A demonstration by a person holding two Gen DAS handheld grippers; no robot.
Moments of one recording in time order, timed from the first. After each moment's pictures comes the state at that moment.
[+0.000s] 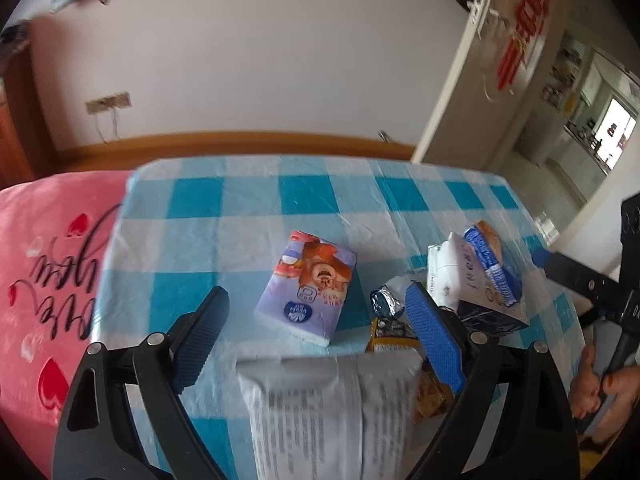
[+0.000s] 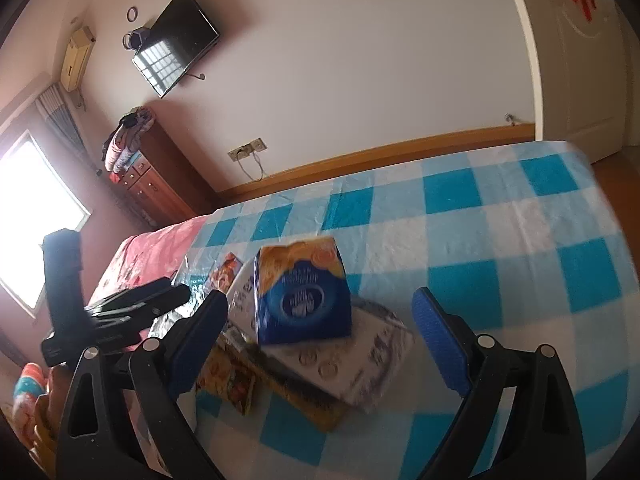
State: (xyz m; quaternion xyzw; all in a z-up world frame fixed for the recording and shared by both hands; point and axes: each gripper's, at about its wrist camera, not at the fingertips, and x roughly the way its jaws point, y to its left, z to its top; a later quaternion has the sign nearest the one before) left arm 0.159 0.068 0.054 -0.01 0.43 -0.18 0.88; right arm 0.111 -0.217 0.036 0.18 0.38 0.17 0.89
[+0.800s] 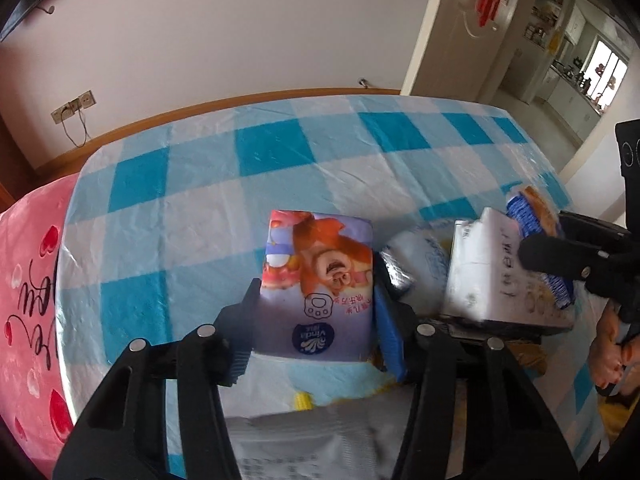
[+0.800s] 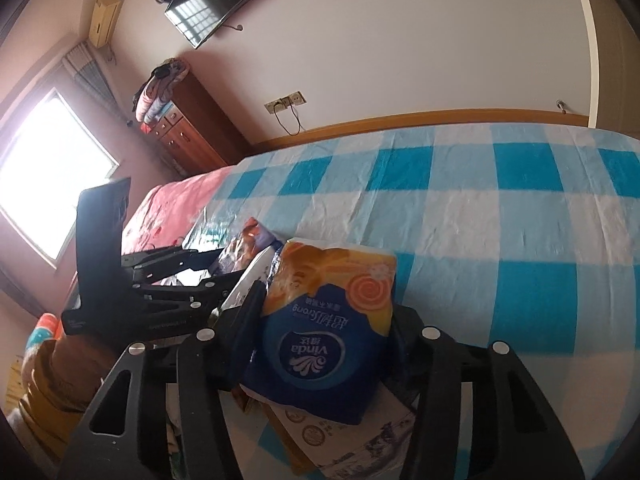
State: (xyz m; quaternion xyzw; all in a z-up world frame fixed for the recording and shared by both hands) left arm 0.181 0.045 0.012 0.07 0.48 -0.20 0.85; right arm 0.123 -0.189 0.012 0.14 0.43 0.25 0.85
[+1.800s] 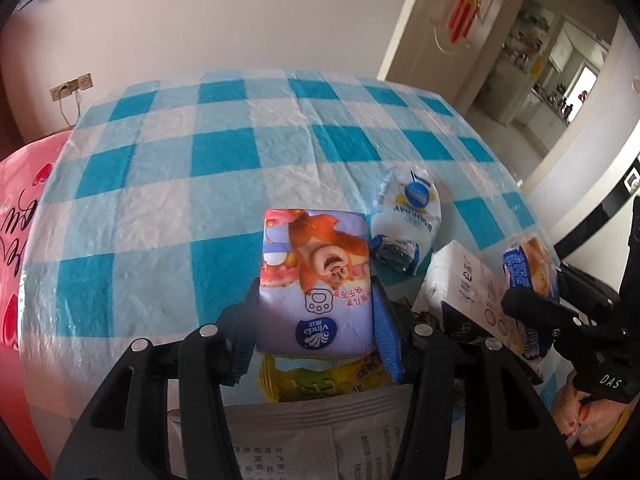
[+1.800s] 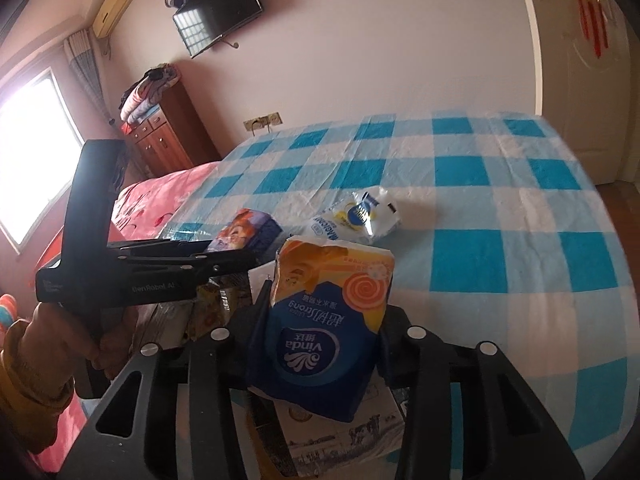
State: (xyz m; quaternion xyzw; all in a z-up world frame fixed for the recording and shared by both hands) left arm 0.052 0.040 0.016 0.00 0.46 -0.22 0.86; right arm -0.048 -0.182 0.020 0.09 0.37 0.18 0.91
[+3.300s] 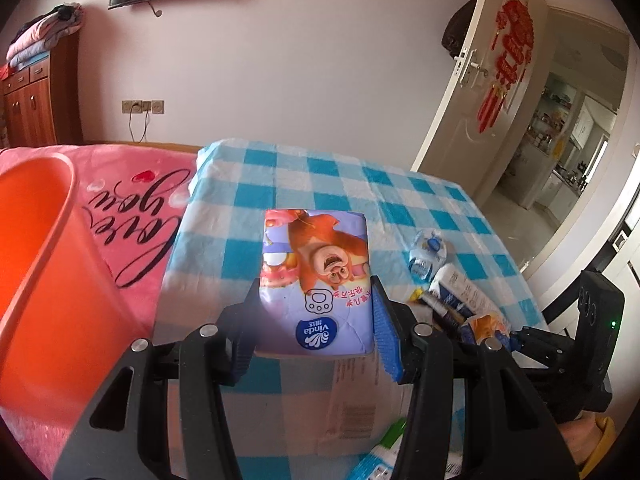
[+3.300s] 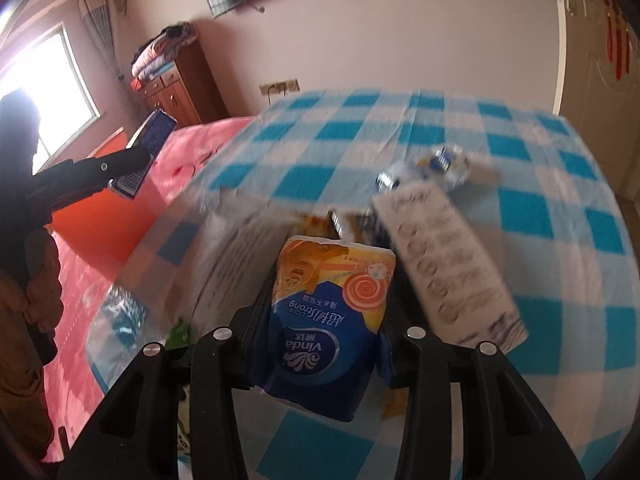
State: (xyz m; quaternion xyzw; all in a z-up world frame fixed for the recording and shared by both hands) left arm -0.051 0.166 0.083 -0.07 0.35 -0.15 0.92; right arm -0.094 -0.109 0.015 0.03 0.42 0.19 0.89
